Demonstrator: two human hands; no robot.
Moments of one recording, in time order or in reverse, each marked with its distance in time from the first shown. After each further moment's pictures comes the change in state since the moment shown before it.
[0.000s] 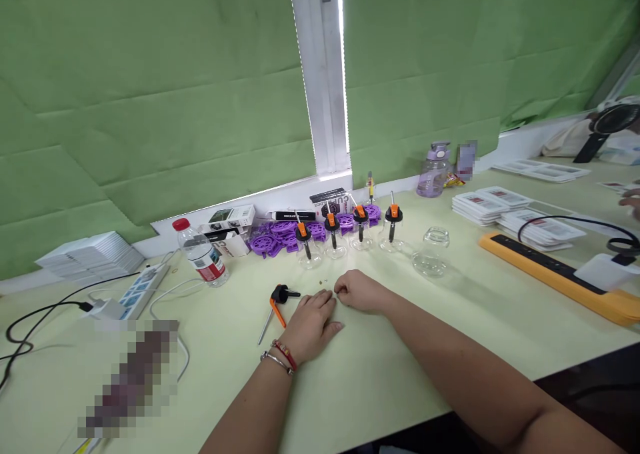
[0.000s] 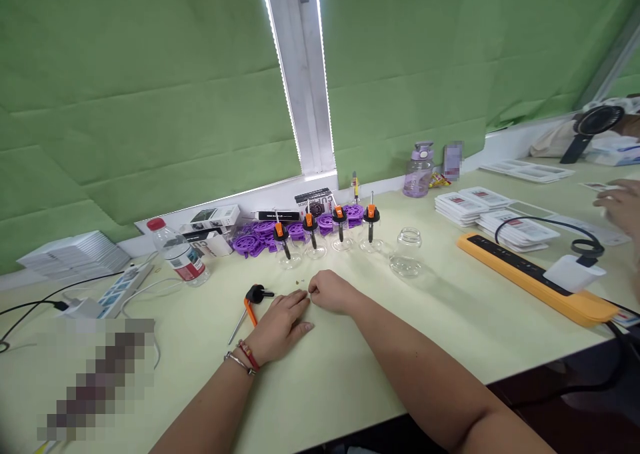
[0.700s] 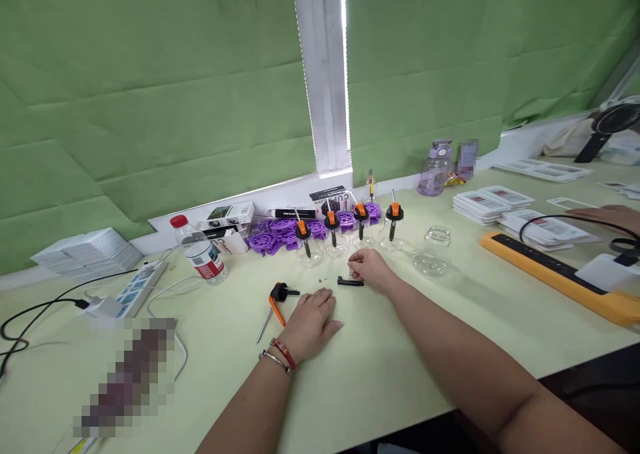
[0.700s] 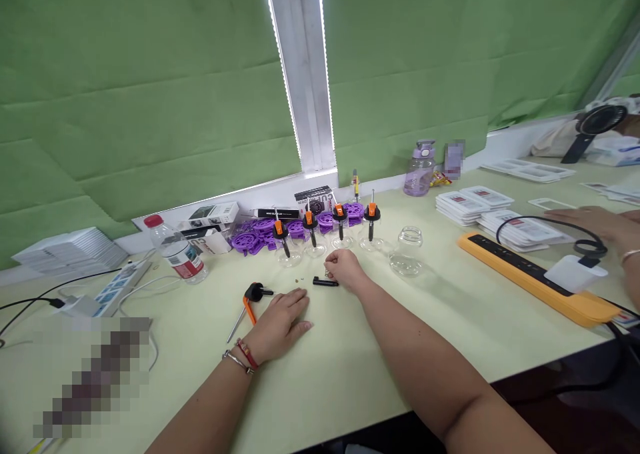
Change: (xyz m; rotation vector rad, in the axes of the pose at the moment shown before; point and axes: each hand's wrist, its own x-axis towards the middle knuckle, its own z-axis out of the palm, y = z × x) left_hand -0.001 0.001 -0.002 0.004 -0.021 -0.010; right_hand 0.029 0.044 -0.007 0.599 0.356 0.378
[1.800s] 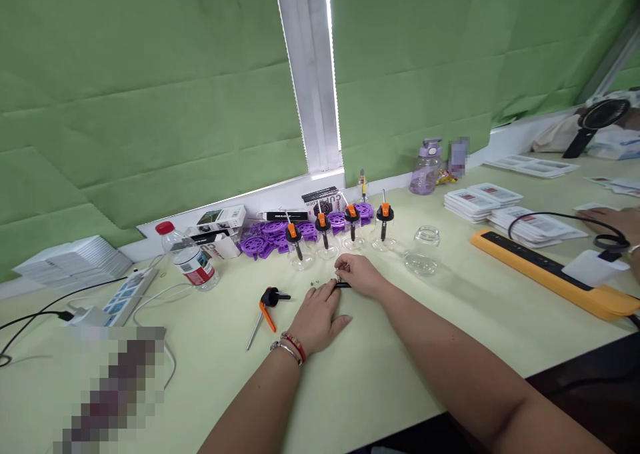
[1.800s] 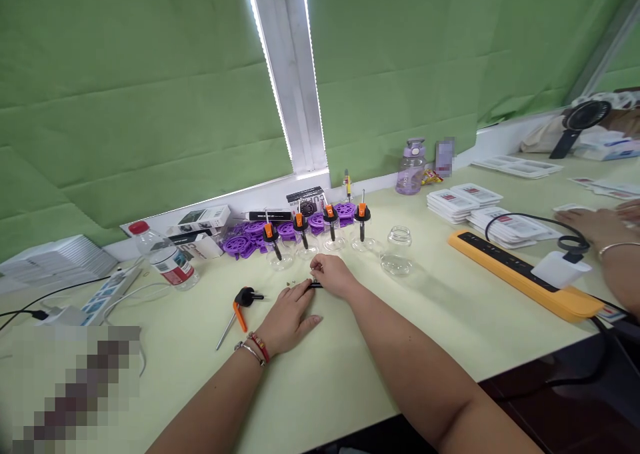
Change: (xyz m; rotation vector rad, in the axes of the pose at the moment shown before) left_hand 0.036 0.015 0.012 0.025 0.031 -0.011; right_hand -0.015 -0.007 -0.007 -0.307 -0.063 -0.349
